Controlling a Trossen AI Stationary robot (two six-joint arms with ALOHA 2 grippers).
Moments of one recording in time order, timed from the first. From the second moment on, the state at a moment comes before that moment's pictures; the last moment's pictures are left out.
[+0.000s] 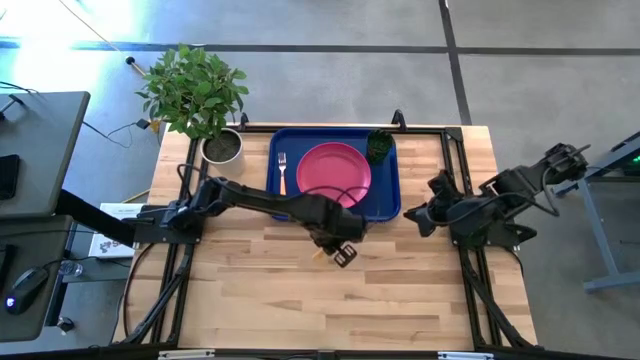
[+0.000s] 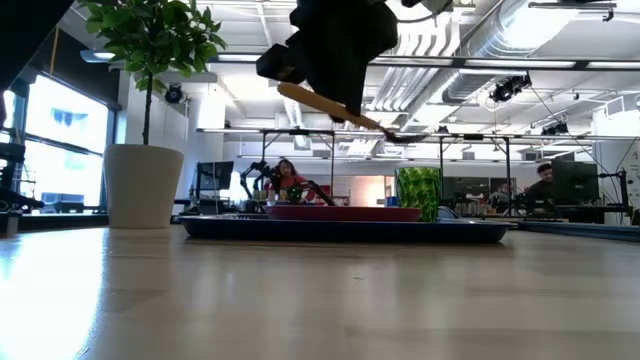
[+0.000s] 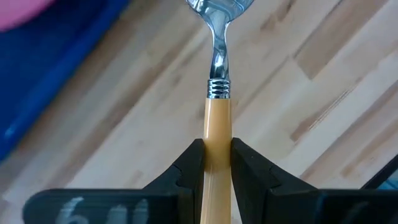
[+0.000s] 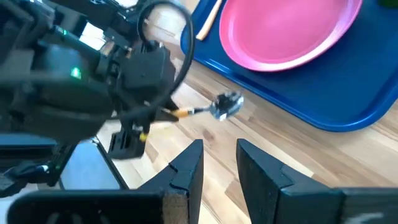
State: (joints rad) left arm -0.17 2.22 2.12 -1.27 0.01 -0.90; right arm 0.51 1.00 1.21 -1.06 0.50 1.39
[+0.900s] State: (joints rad) left arm 0.00 2.06 2.11 -1.46 -0.17 -0.91; right arm 0.51 1.00 1.21 -1.09 0.48 1.30
